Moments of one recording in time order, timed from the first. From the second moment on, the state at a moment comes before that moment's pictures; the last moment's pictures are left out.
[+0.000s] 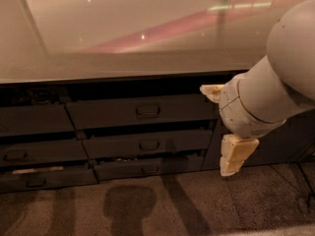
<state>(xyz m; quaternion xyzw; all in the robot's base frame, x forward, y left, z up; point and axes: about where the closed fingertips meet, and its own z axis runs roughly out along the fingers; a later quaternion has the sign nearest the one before) 0.413 -0.127 0.888 -0.74 0.63 -0.08 0.20</state>
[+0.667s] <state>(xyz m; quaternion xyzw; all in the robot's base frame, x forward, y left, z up) 0.463 -0.171 0.774 -0.71 0.69 0.00 0.14</state>
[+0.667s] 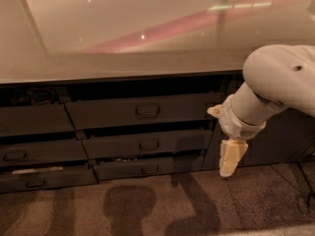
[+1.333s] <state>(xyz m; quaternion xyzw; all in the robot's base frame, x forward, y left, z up) 0.499 -0.192 0.716 -0.69 0.72 0.04 0.10</state>
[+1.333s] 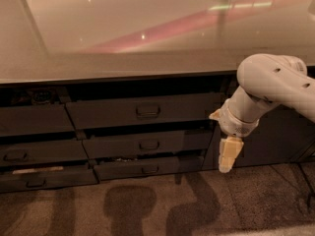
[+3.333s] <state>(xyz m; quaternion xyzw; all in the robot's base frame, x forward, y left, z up) 0.476 -0.163 0.711 -0.75 0.62 -0.13 0.18</state>
